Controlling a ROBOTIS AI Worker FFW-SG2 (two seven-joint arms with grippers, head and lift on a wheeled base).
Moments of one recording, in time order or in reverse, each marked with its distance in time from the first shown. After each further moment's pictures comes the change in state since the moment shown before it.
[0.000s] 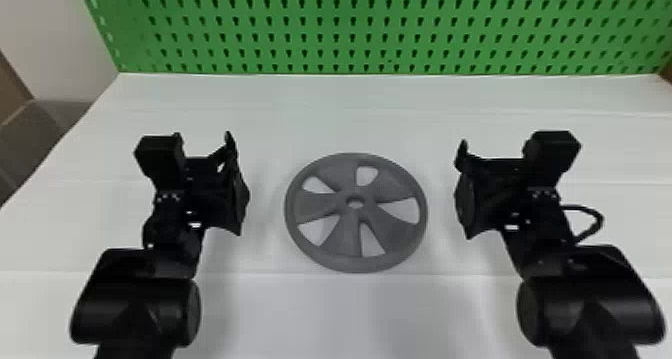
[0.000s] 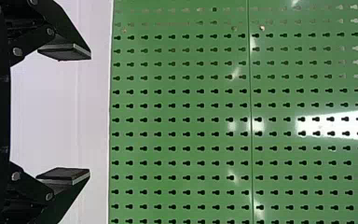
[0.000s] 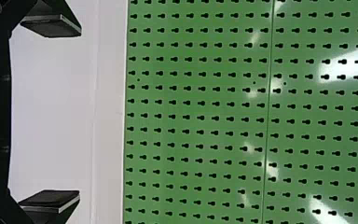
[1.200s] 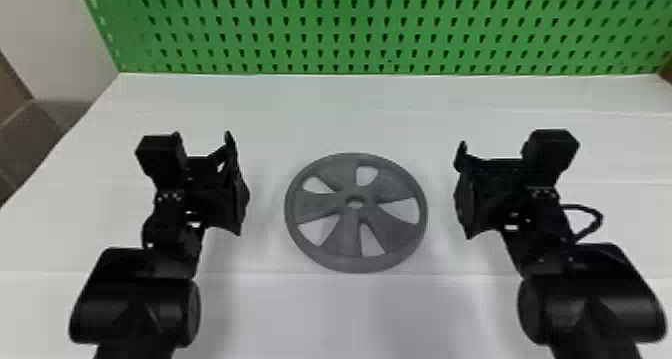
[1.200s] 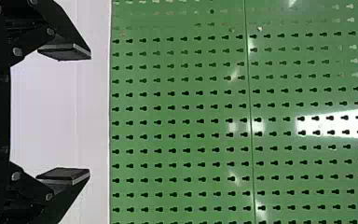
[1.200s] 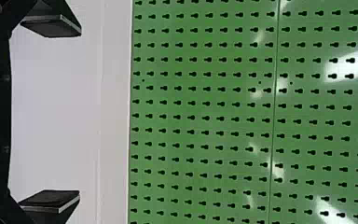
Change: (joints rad) left arm 0.003 -0.001 0.000 -0.011 -0.017 0.009 0.006; right arm -0.003 -0.003 0.002 -0.008 -0.007 0.033 0.000
